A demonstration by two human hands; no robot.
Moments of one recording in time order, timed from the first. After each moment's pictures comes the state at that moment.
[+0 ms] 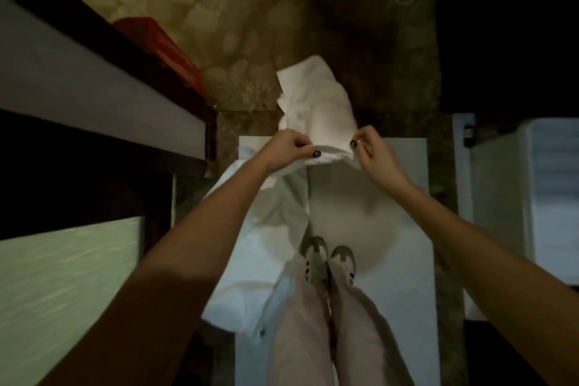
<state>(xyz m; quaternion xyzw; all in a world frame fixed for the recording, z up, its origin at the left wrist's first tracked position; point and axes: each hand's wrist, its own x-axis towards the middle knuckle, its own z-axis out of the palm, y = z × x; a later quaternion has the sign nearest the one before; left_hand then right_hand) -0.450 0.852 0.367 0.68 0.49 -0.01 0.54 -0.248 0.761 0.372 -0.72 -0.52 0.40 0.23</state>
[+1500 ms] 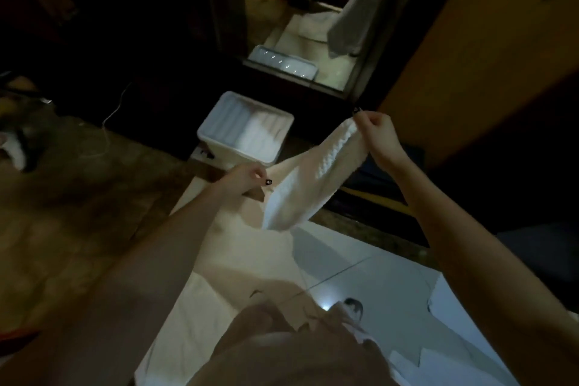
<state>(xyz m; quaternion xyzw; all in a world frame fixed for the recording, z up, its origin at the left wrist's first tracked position) -0.269 0.454 0.723 0.84 0.05 -0.22 0.49 -0.213 0.180 0.840 -0.84 -0.02 0.05 0.54</state>
